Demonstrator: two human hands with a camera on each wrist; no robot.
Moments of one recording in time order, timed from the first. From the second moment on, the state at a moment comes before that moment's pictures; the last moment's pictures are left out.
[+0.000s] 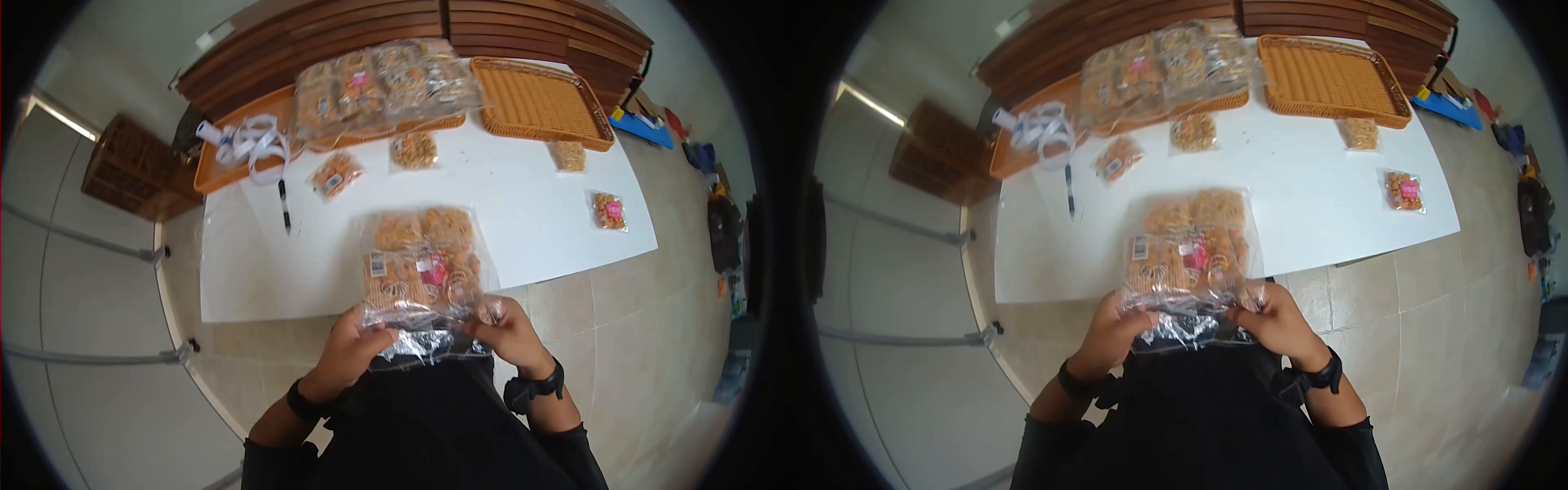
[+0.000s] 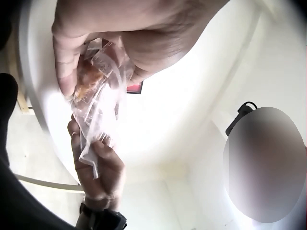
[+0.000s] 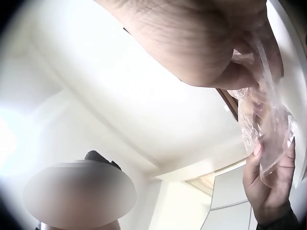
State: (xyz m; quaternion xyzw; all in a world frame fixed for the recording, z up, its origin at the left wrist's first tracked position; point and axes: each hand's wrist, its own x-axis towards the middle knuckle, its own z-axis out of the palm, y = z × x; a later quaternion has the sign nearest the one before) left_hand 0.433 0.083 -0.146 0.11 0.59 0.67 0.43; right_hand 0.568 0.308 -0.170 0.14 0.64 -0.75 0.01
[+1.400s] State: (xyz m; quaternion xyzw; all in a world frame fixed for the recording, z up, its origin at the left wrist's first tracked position) left_hand 0.305 0.437 -0.185 0.16 0.53 0.59 0.59; right_hand 0.391 0.686 -0.198 0.26 0.92 -0.29 -0.05
